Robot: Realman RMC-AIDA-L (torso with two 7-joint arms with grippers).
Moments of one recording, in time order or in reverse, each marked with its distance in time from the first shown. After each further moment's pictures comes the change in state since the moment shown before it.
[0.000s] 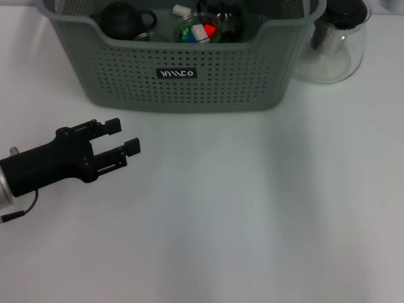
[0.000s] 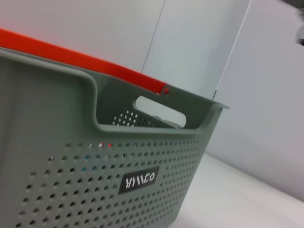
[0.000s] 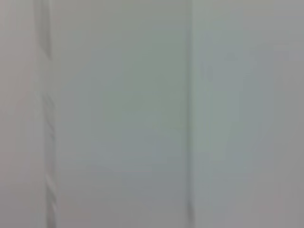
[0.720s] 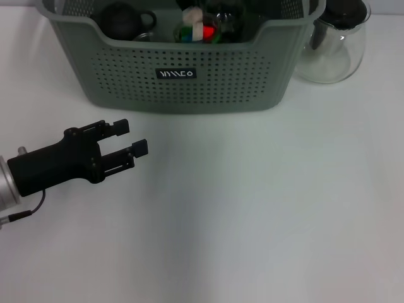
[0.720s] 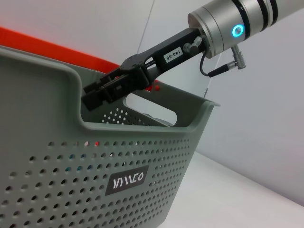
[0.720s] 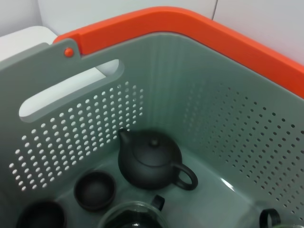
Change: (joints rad) left arm -0.010 -0.006 0.022 -0.010 -0.007 -0.001 -0.008; right arm 0.795 0.014 0.030 0.748 -1.161 0.403 0.920
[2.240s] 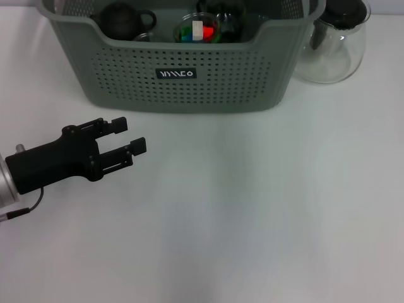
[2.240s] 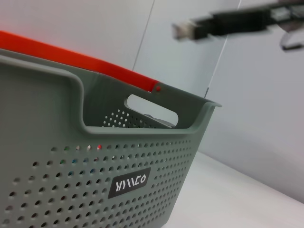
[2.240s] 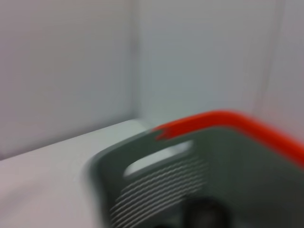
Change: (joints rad) left arm -0.002 0.000 -0.001 0.014 -0.001 0.001 0.000; right arm -0.465 -0.012 0.062 -0.783 0.319 -0.427 -0.231
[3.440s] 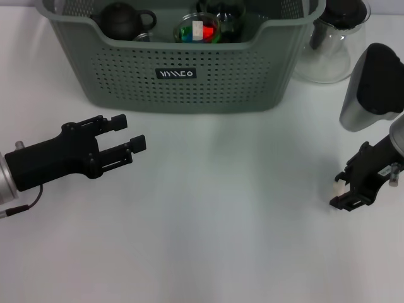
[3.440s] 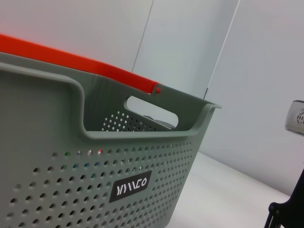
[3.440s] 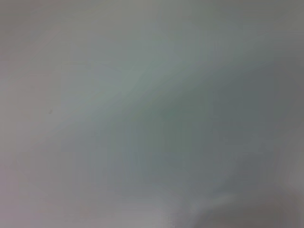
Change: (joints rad) left arm -0.008 0.005 0.001 0.000 0.000 0.000 0.001; right arm -0.260 0.005 -0.186 0.144 -0.432 -0.342 -0.266
